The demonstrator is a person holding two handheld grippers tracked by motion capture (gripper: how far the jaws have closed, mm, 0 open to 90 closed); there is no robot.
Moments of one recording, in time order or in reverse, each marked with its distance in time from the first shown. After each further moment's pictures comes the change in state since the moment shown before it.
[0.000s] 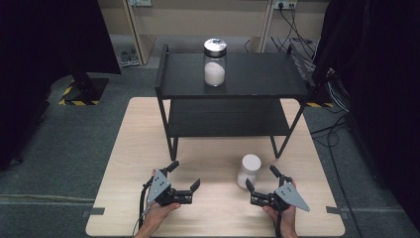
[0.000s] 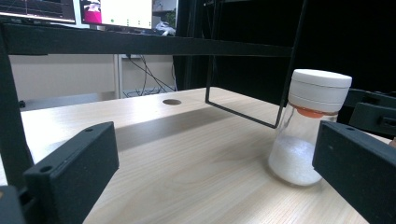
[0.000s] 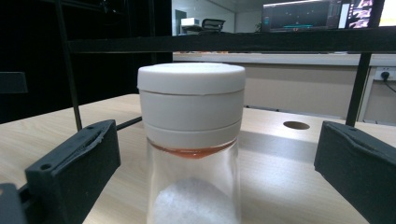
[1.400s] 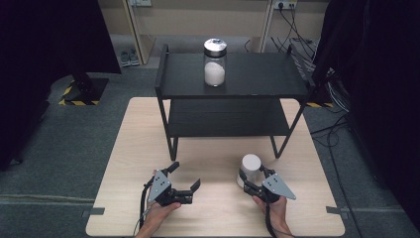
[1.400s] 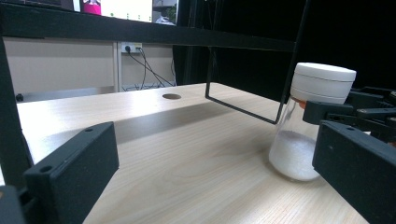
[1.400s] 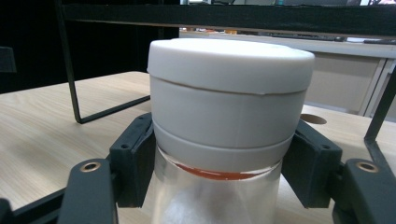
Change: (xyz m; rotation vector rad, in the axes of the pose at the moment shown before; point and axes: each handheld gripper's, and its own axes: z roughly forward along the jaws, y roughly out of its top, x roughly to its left) left arm 0.001 -0.003 0.002 0.014 -0.002 -0.018; right arm 0.006 0.014 0.032 0.095 0.029 -0.059
